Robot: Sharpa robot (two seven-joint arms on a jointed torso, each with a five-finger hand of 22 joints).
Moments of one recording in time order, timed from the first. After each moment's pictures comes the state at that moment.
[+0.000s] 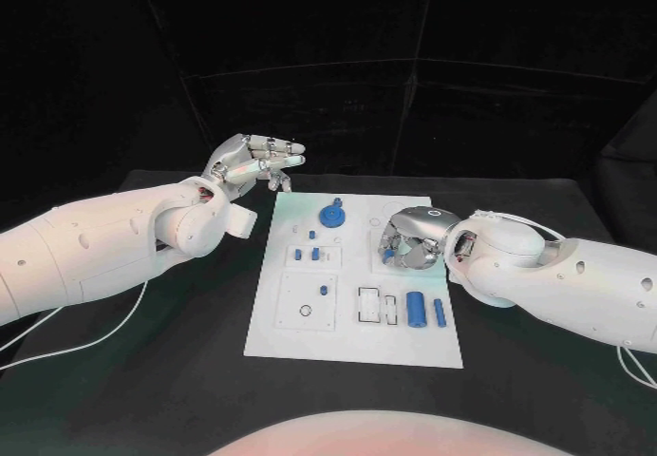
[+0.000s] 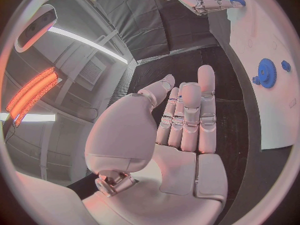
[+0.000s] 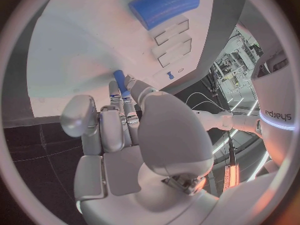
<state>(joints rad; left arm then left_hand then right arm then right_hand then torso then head) 1.23 -0.84 -0.08 1.35 -0.11 -0.14 0.49 1.29 -0.09 0.44 -0.13 0.05 1.05 0.17 0.09 0.07 1.15 0.10 0.16 0.07 1.26 0.01 1.06 0.55 0.17 1.20 0.11 0.65 0.64 1.18 -0.75 -0.09 1.56 -1.60 -0.17 -0.17 1.43 -0.06 0.41 -0.03 0.08 1.12 0.14 0.11 0.08 1.23 0.07 0.18 0.07 1.47 -0.02 1.35 1.20 0.12 1.42 0.09 1.21 1.02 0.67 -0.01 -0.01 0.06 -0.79</state>
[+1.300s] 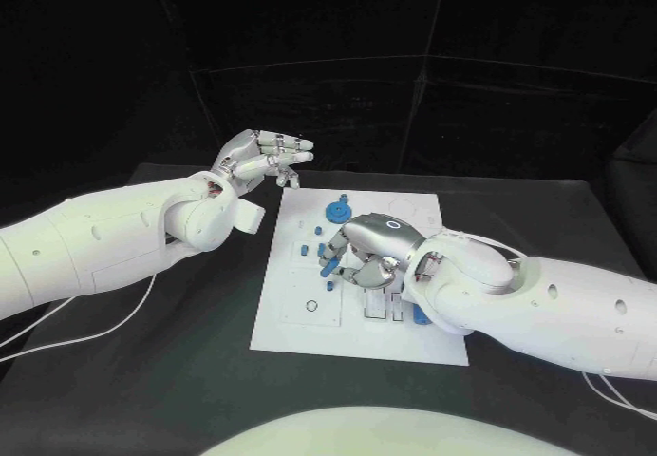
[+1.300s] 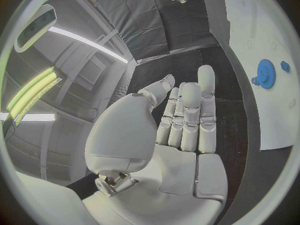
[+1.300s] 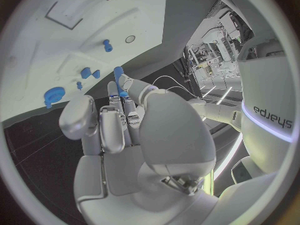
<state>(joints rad) 1.23 -0.83 -0.08 1.35 -0.11 -0.14 0.49 1.29 -0.09 0.44 -0.13 0.05 1.05 0.17 0.09 0.07 1.15 0.10 0.16 0.07 1.26 0.01 1.05 0.54 0.17 1.20 0.11 0.65 0.64 1.14 -0.64 -0.09 1.69 -1.59 -0.34 -0.08 1.41 -0.09 0.58 -0.10 0.08 1.14 0.13 0.11 0.08 1.24 0.09 0.15 0.08 1.47 -0.03 1.36 1.20 0.12 1.42 0.08 1.23 1.03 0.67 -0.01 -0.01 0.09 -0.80</state>
